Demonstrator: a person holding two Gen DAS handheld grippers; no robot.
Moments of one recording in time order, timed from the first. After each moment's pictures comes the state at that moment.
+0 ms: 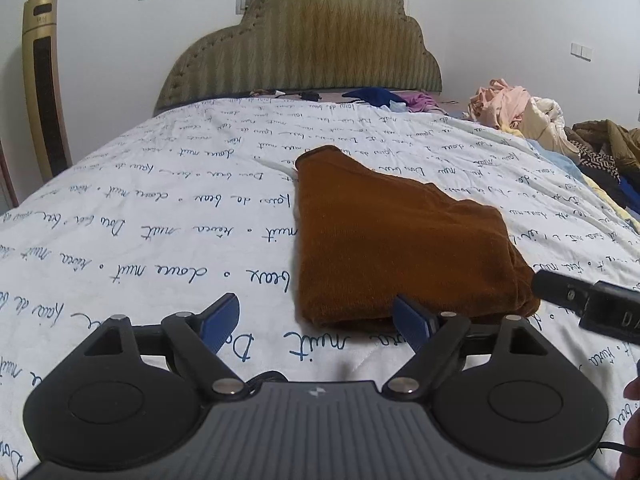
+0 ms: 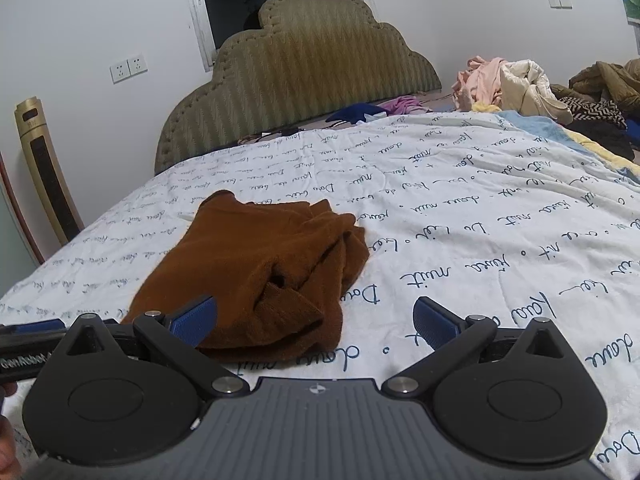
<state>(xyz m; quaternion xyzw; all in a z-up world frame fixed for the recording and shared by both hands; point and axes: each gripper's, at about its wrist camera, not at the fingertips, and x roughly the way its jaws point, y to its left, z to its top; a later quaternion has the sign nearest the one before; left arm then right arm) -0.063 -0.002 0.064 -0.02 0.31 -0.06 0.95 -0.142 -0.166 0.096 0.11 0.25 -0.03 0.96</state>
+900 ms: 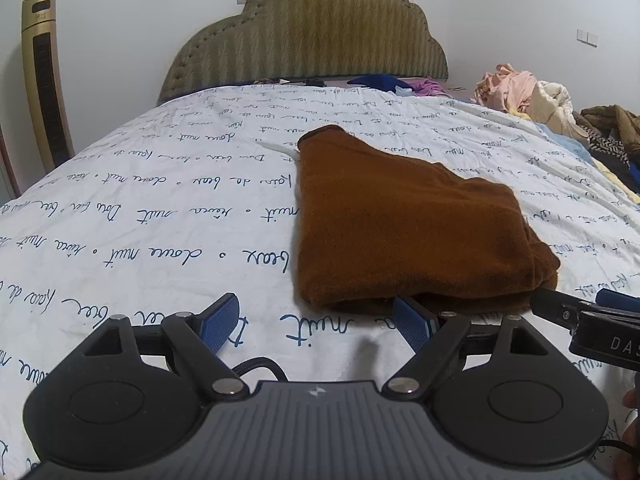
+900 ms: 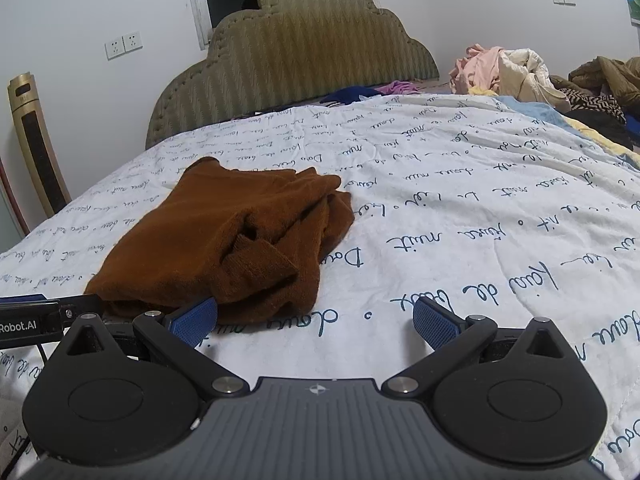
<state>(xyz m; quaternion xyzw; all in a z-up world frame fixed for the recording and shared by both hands) -0.058 -0.012 0.045 0.00 0.32 -0.05 0.95 -0.138 -0.170 0.065 0.10 0.28 -0.04 0.96</state>
